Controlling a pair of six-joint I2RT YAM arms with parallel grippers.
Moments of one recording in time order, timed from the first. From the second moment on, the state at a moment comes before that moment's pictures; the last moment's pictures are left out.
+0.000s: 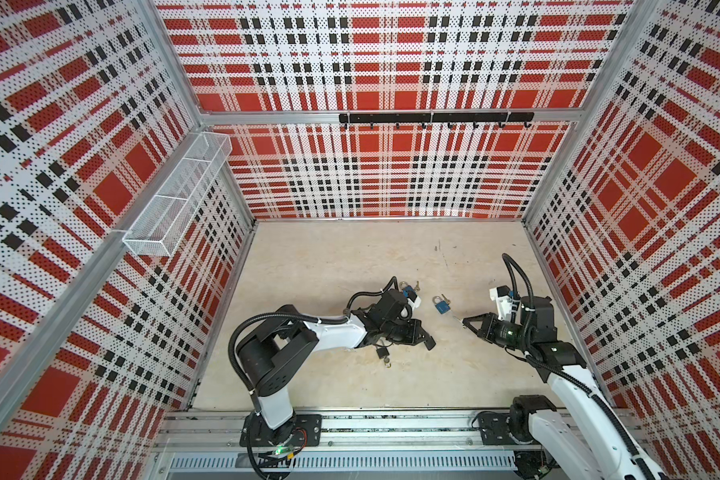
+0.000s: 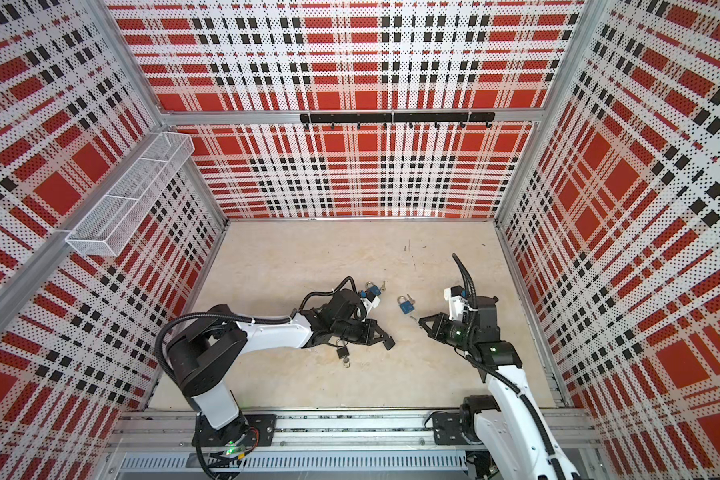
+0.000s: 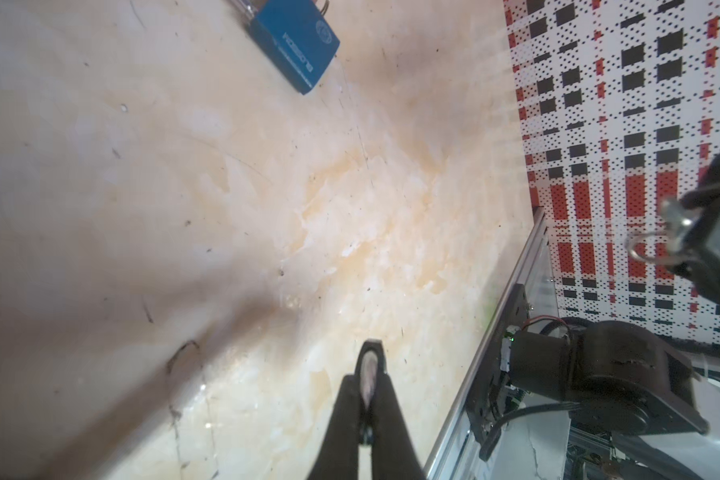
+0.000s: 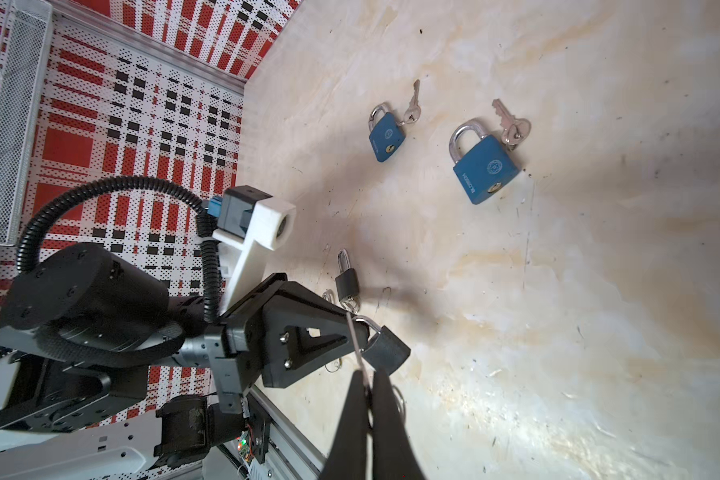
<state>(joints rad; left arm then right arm) -0.88 1.80 0.91 0.15 0.46 -0.74 0.06 0.78 0.49 -0.45 -0.65 0.56</state>
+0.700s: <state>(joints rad) -0.88 1.88 0.94 0.23 0.44 -0.79 0.11 0.88 0.44 -0.30 -0.70 0.55</state>
